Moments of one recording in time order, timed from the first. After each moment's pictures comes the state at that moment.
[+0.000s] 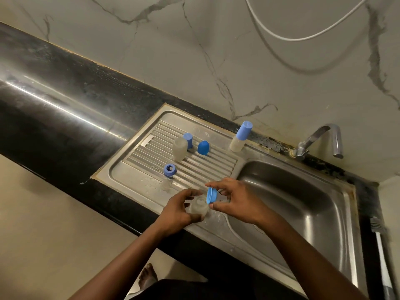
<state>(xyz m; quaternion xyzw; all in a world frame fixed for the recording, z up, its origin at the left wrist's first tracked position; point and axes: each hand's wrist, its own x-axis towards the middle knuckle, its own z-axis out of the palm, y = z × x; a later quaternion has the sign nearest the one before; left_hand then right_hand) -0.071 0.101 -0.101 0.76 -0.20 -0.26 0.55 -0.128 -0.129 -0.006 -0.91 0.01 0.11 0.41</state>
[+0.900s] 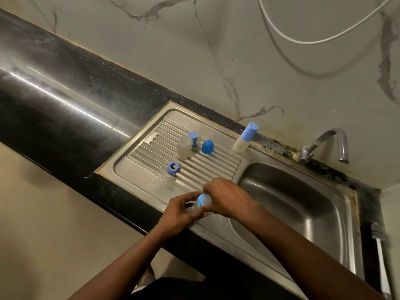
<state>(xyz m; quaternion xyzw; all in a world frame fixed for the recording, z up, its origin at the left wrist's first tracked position) -0.079 0.101 -0.112 0.76 -0.20 -0.21 0.59 -0.089 -0.078 -0.001 -0.98 -0.07 0.18 0.06</state>
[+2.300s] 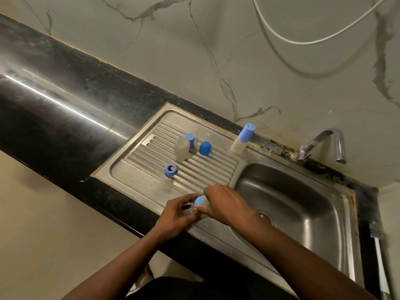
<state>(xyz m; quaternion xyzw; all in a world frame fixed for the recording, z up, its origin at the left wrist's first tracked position) -0.075 0.103 -0.119 0.75 -0.23 -0.20 0.59 -0.100 -0.075 -0.008 -0.98 -0.02 0.16 0.09</state>
